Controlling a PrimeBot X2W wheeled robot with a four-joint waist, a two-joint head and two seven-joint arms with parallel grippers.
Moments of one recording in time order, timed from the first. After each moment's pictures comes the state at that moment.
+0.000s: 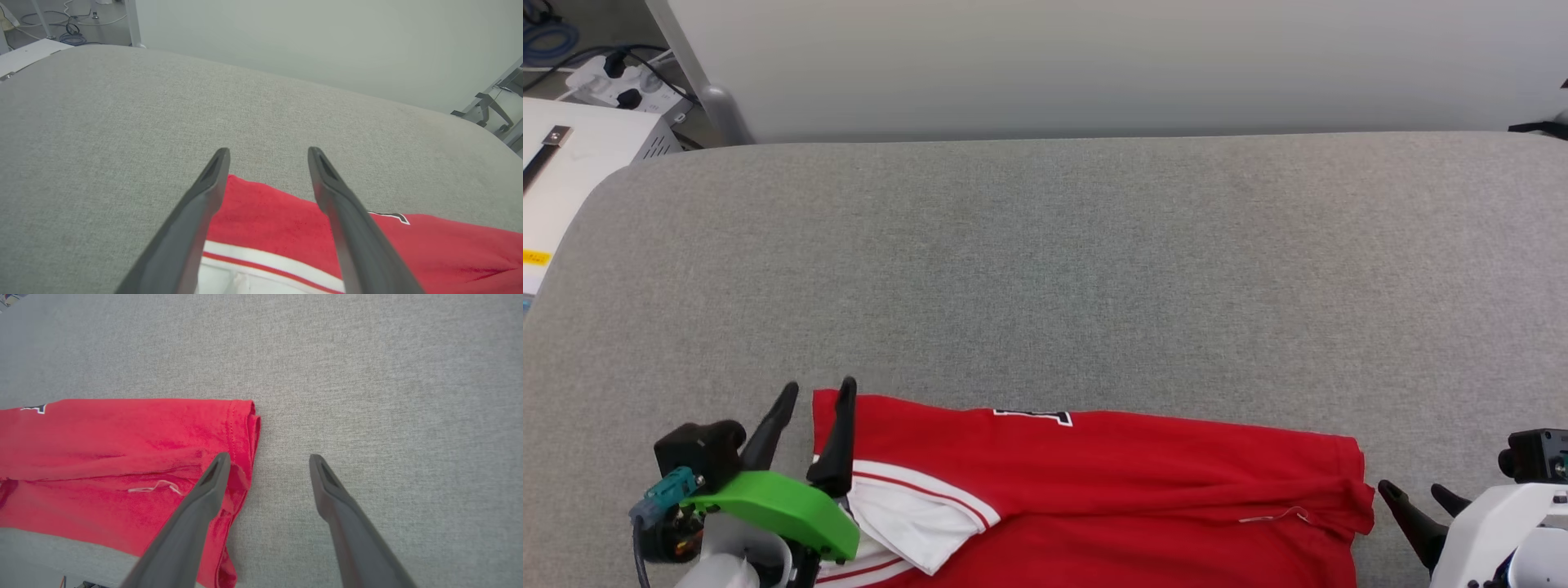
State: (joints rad) left arm -0.10 0.53 -0.49 0.08 -0.87 0.18 -0.24; right arm 0.10 -0.25 -0.06 -0.02 0.53 0.13 0.53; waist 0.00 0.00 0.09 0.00
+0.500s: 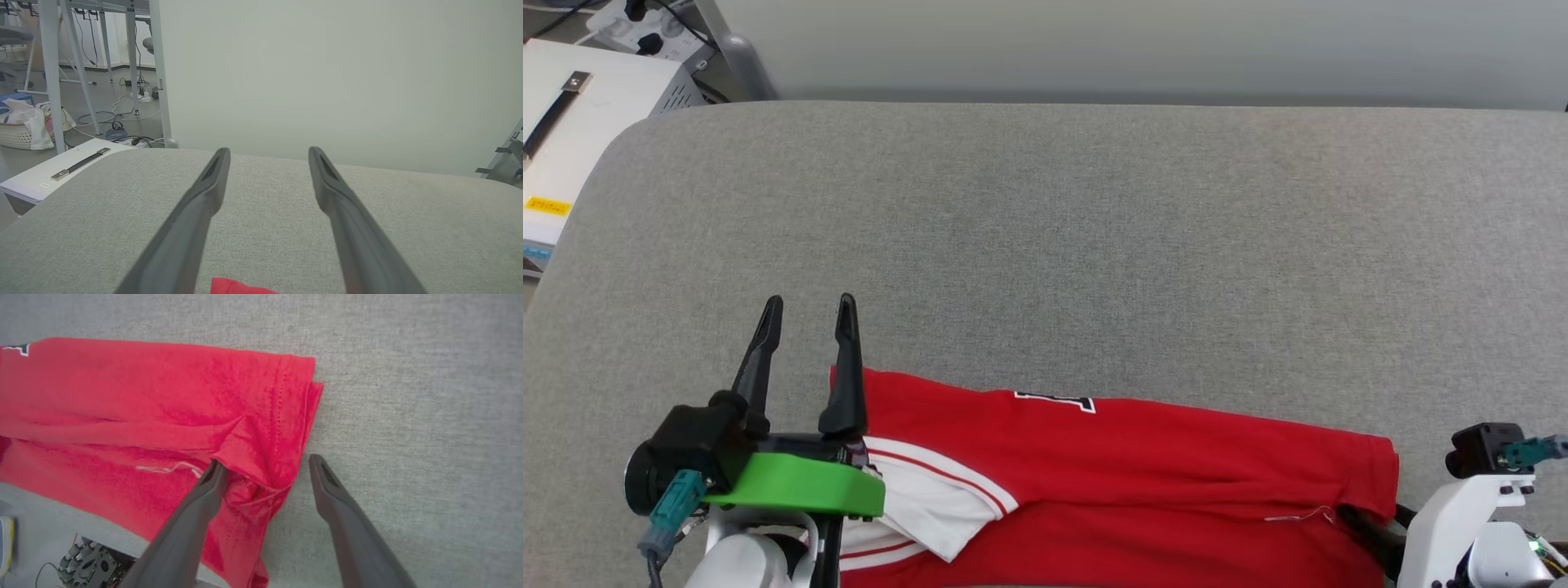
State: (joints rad) left arm -0.08 0.38 -0.31 -0.15 -0.51 0.24 -0.26; right arm 0.07 -0.26 0.00 -0.03 0.54 0.13 0.68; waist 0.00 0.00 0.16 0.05
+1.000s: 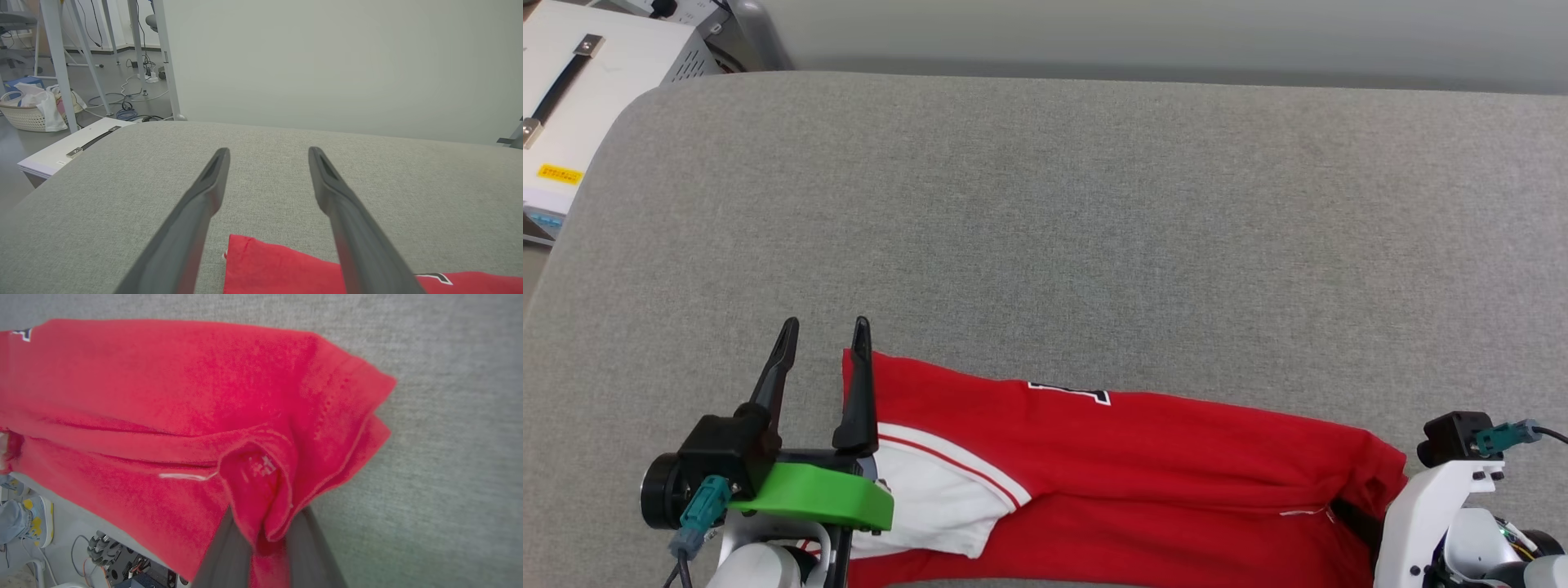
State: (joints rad) left arm -0.06 0.34 -0.31 -0.09 -0.45 0.21 -0.26; right arm 0.02 -0.25 0.08 0.10 0.61 0.13 0.72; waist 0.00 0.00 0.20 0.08
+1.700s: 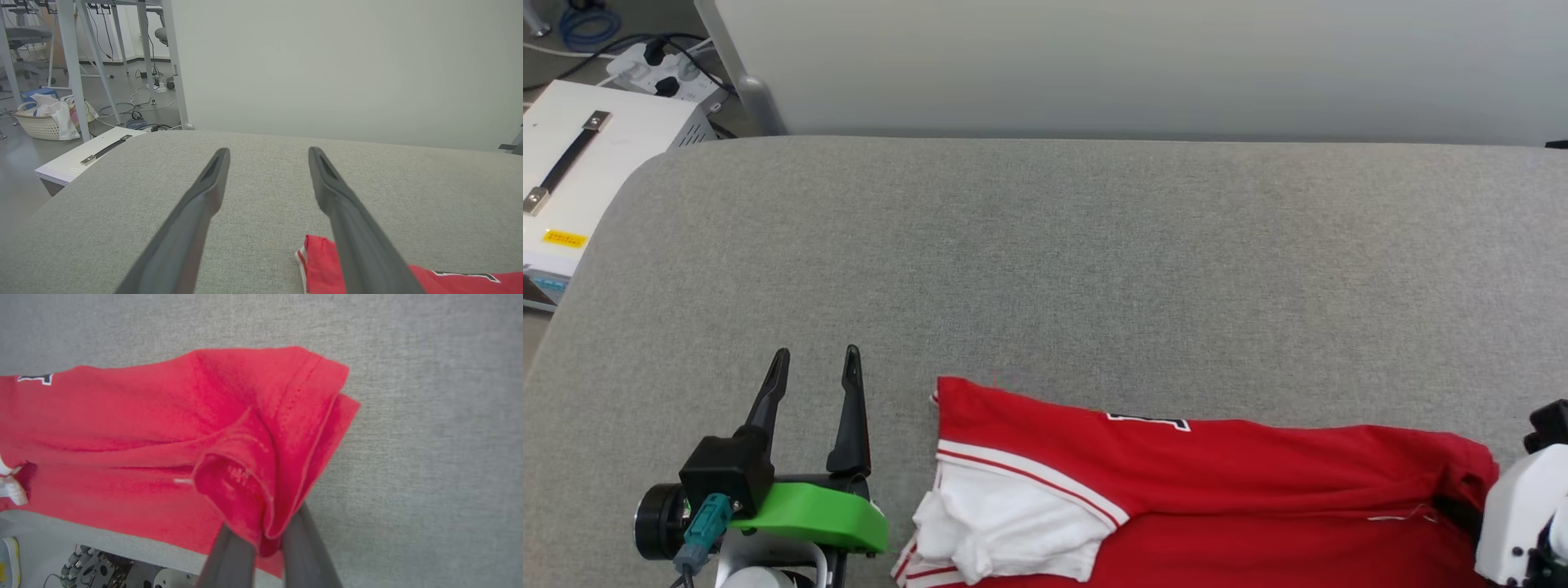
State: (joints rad) left arm -0.02 0.35 -0.31 -0.08 -0.44 0.26 -0.24; right arm 0.00 -0.33 -0.10 0.09 0.60 0.13 0.80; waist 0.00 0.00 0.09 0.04
